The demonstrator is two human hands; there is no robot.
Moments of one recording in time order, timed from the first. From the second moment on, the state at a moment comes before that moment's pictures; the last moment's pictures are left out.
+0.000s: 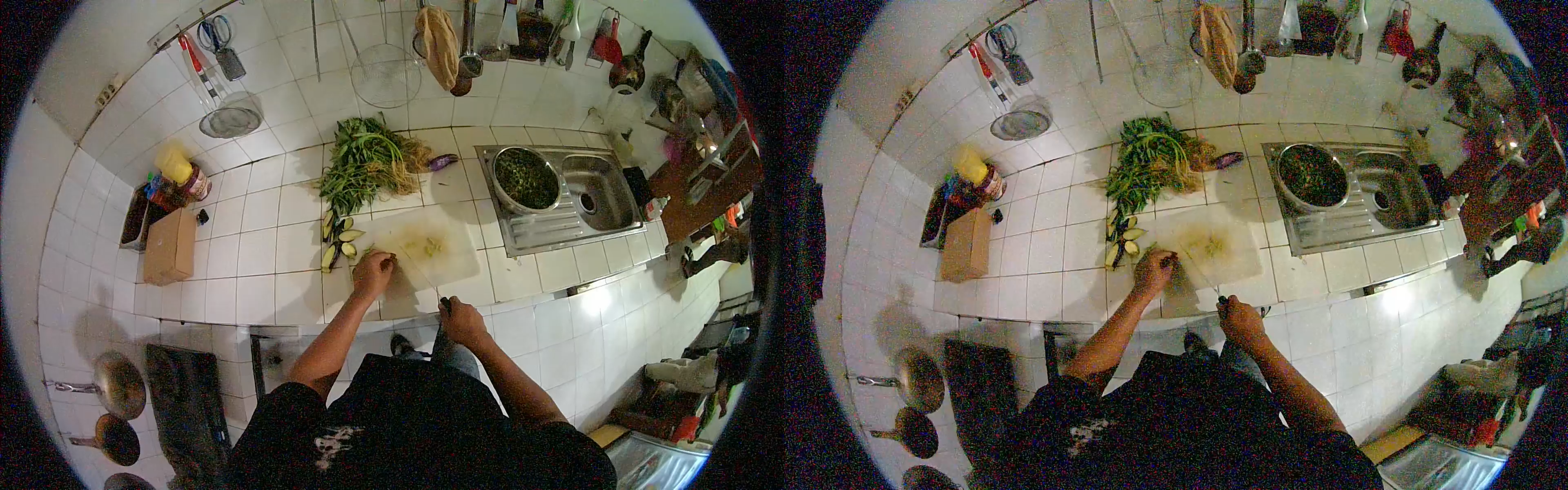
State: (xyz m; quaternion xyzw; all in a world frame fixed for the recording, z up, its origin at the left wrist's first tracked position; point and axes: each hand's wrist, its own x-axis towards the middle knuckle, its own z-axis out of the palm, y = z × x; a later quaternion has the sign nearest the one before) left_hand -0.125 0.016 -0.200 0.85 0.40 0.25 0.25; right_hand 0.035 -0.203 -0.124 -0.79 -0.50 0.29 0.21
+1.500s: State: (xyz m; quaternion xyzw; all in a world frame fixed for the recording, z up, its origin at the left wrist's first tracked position) left_hand -0.134 0.018 -0.216 0.80 0.45 0.26 0.30; right_hand 0.020 -0.198 -0.118 -0.80 -0.49 0.31 0.12
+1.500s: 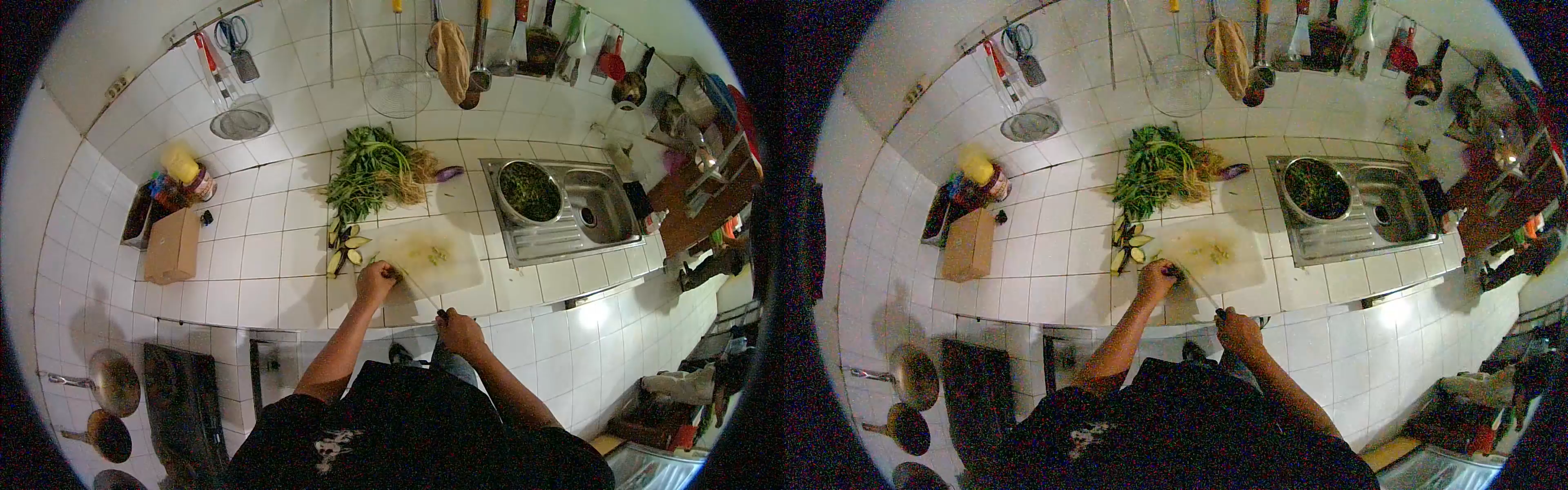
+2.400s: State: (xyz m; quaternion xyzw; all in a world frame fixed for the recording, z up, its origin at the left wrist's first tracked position) left_hand -0.133 0.038 -0.240 0.77 0.50 0.18 0.35; right_hand 0.021 -0.192 -0.122 -0.79 -0.53 0.29 0.10
